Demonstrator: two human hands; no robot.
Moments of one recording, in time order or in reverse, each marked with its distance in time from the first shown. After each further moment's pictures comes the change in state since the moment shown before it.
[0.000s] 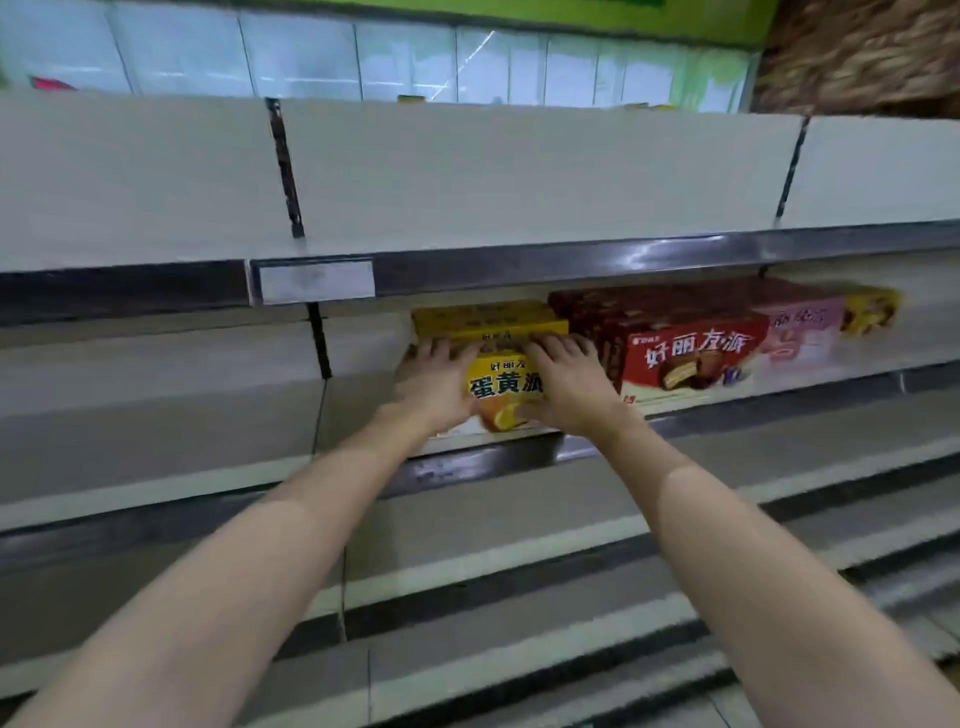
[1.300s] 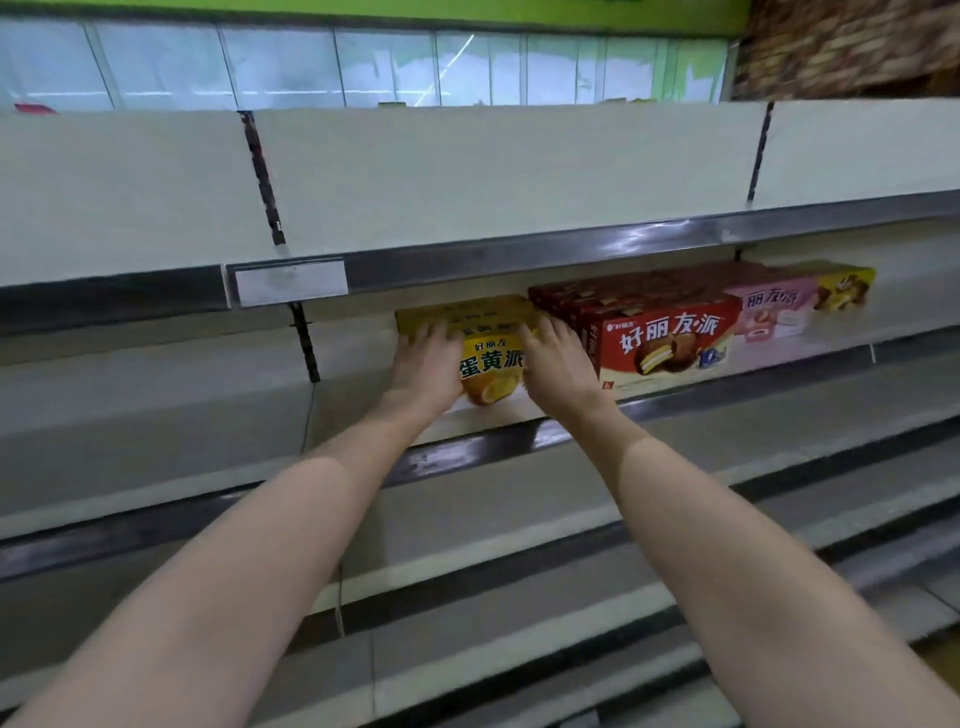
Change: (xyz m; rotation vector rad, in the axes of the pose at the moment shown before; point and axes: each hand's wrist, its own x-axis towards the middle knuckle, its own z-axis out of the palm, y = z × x) left_hand 0.005 0.025 -0.012 0.035 0.118 -0.025; right_hand -0.007 -0.005 -0.011 -0.052 0.096 0.109
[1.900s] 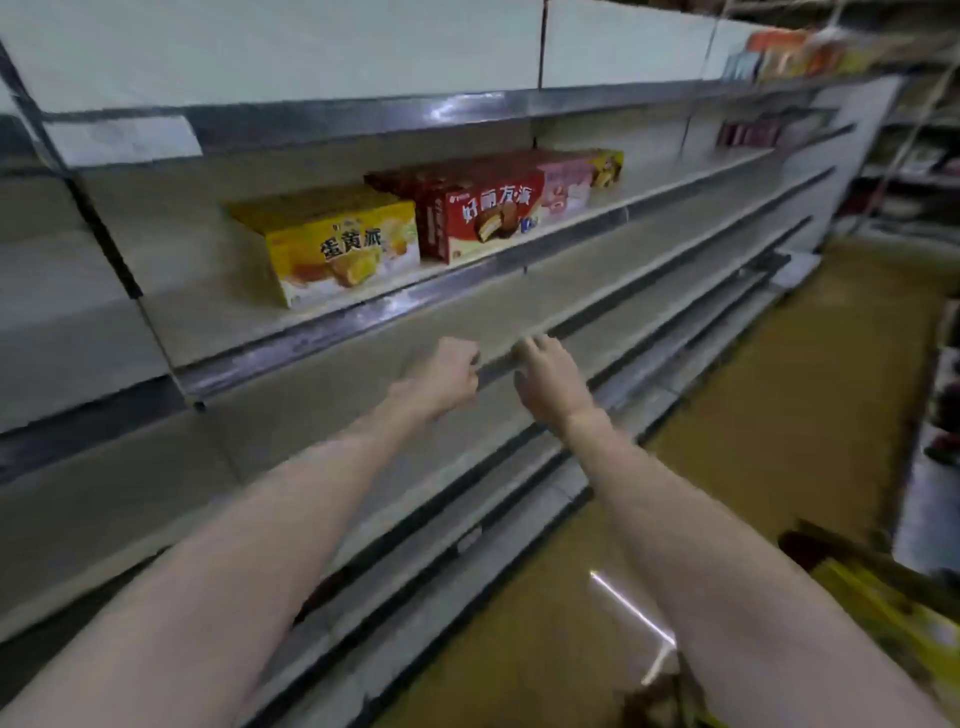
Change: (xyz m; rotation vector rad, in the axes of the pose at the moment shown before) left_hand -0.157 0.116 0.019 -0.491 -0.326 0.504; right_hand -0.263 -0.011 -0.041 0.098 -0.129 0.489
